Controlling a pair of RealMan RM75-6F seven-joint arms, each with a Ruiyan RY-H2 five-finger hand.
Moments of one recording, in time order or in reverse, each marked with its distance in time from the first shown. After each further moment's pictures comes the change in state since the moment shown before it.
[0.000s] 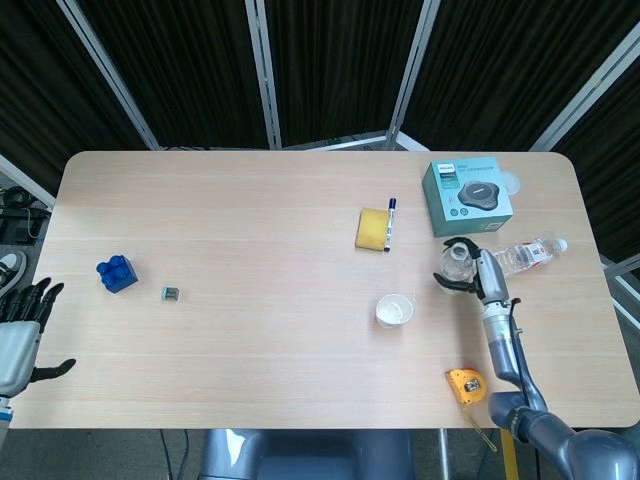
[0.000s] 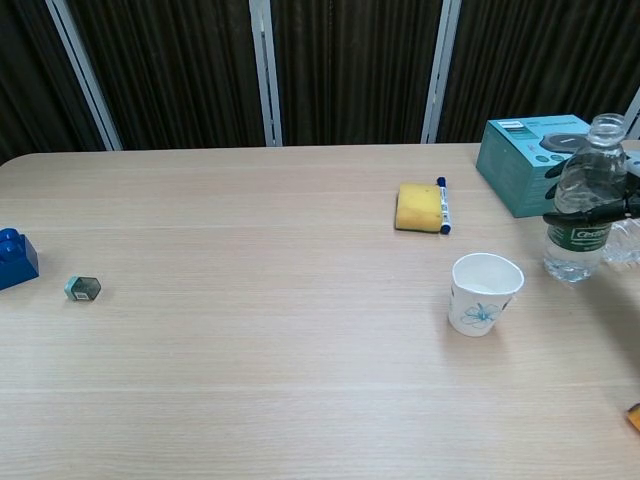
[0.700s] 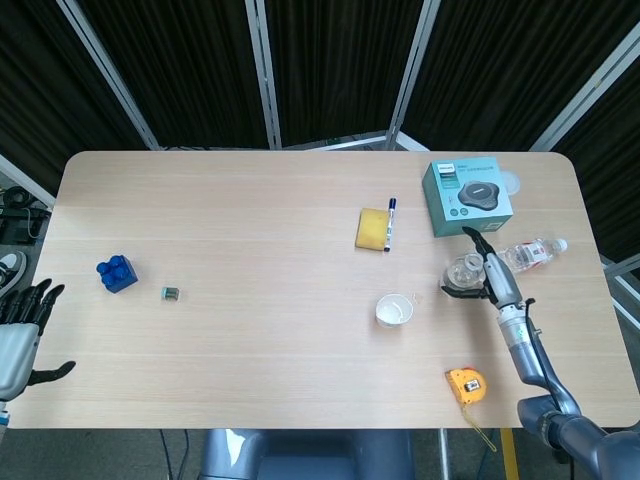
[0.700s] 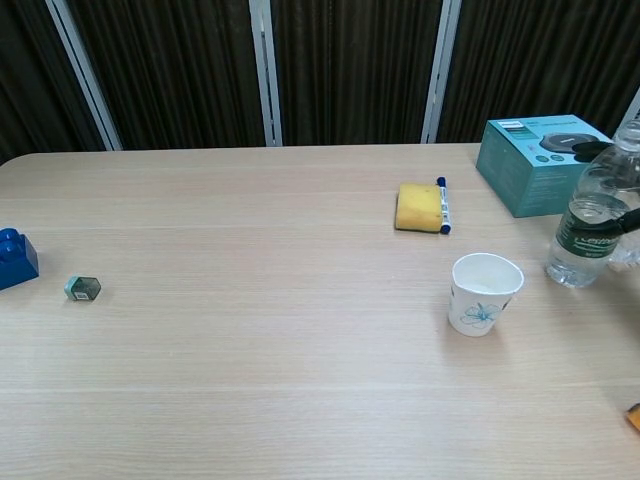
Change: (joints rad) left arm 0.008 0.030 0.017 -0.013 0.044 0.007 -0.033; right arm -0.020 0.152 -0.099 -0.086 -0.105 -0.005 0.070
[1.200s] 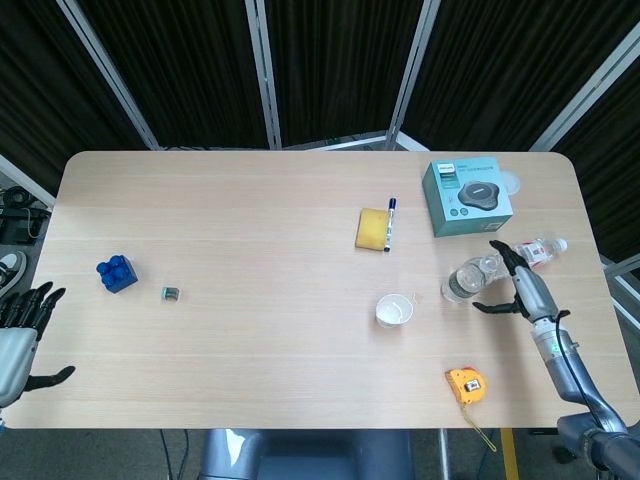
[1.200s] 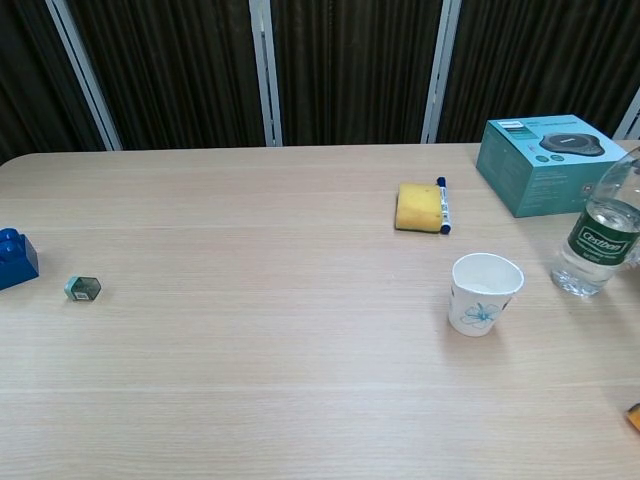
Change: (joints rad) left arm 0.014 0.036 0.019 -0.017 0.056 0.011 -0.044; right arm -0.073 0.147 -0.070 -0.079 -0.015 0.002 -0.095
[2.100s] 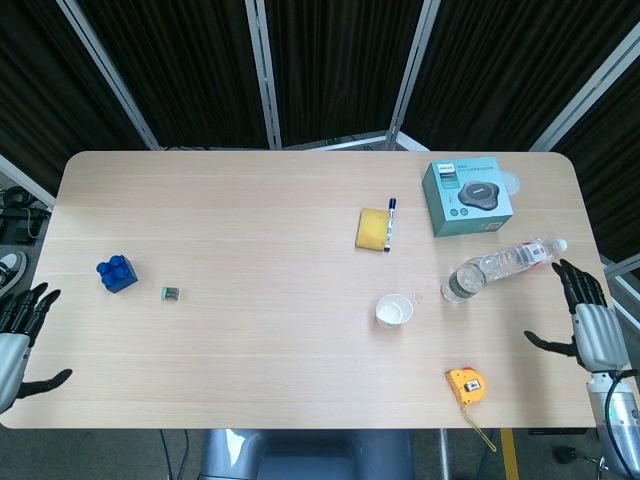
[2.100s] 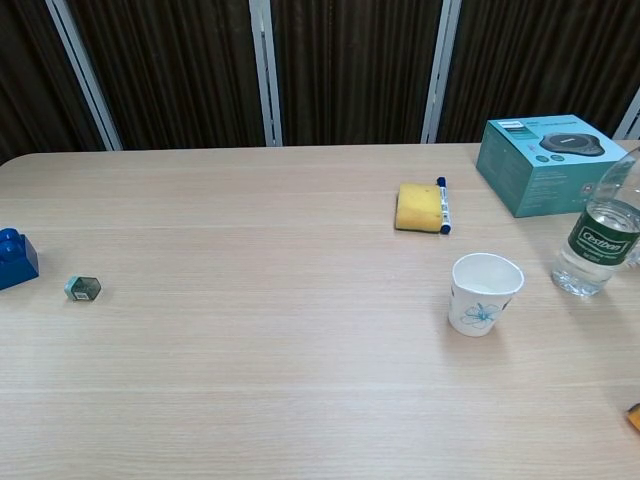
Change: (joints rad) left arm 0.036 0.023 0.015 -0.001 0.089 0.062 -0.052; right arm -0.273 0.289 0.004 -0.553 0.031 0.425 -0.578
